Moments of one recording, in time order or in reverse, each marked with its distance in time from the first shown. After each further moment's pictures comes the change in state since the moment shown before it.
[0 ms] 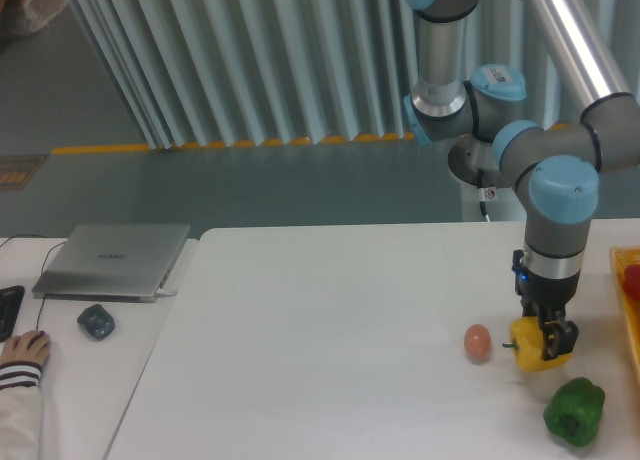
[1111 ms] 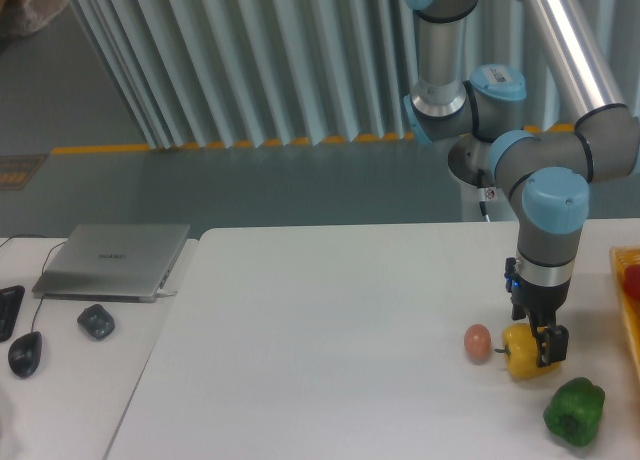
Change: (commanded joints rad) arm -0.050 -0.049 -0.124 0.121 0.005 -0.003
